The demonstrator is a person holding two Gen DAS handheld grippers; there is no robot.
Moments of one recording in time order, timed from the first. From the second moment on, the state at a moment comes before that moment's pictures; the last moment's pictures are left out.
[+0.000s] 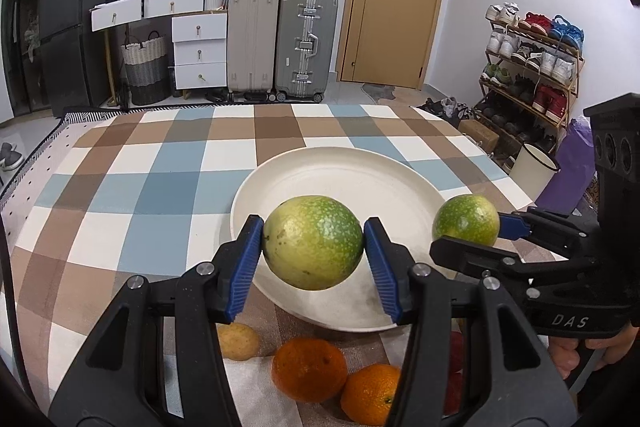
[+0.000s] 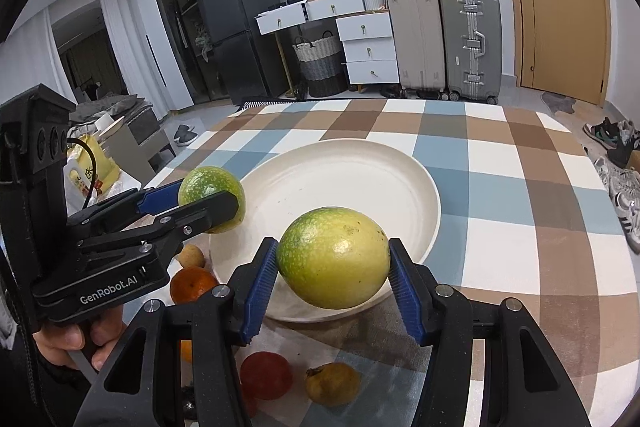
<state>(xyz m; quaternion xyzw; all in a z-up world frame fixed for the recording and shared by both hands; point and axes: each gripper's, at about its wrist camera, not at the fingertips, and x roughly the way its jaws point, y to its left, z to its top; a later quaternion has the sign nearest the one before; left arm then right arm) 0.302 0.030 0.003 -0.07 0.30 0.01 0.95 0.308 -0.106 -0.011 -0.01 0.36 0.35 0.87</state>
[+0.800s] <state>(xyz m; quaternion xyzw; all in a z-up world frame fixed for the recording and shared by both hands) 0.310 0.024 -0.013 -0.05 0.32 0.00 0.95 0.319 -0.104 -0.025 0.01 0.37 0.35 0.86</state>
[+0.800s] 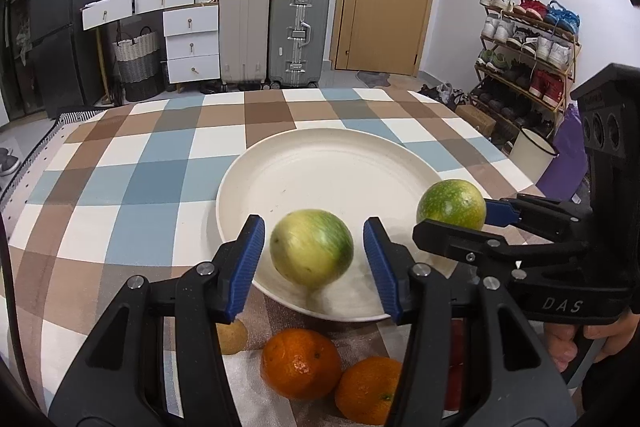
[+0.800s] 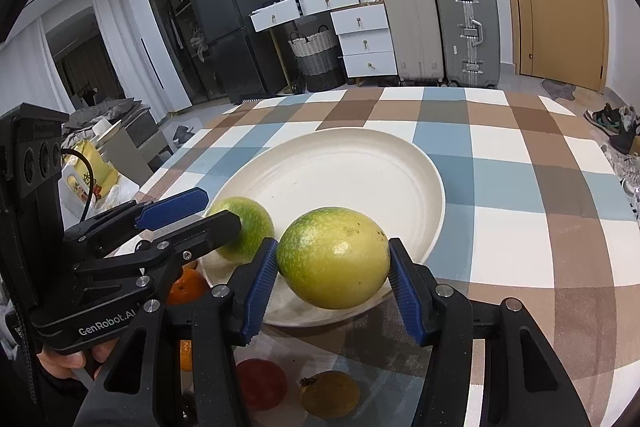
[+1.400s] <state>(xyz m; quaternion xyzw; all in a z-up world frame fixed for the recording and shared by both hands) 0.274 0.037 -0.002 -0.07 0.30 0.03 0.95 0.299 -0.131 -0.004 0.02 0.32 0.34 0.89</state>
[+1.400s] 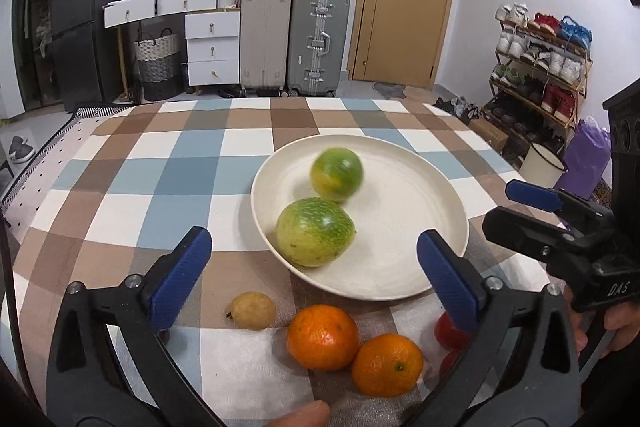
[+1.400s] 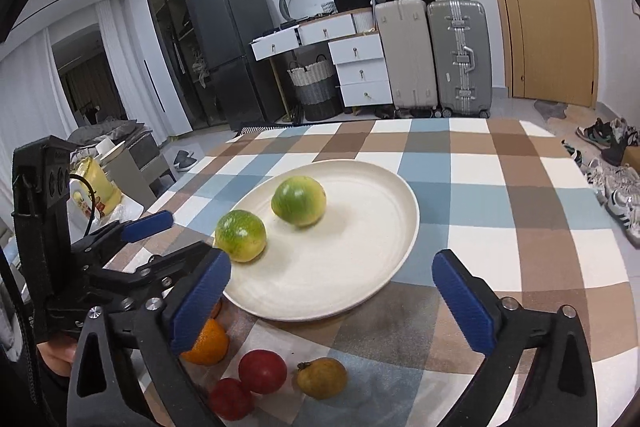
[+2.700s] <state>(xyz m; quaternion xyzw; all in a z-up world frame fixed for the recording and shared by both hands) 0.227 0.012 -0.009 -0.05 0.33 -0.02 0.94 0.284 -0.149 -0.031 -0.05 0.41 0.35 0.84</state>
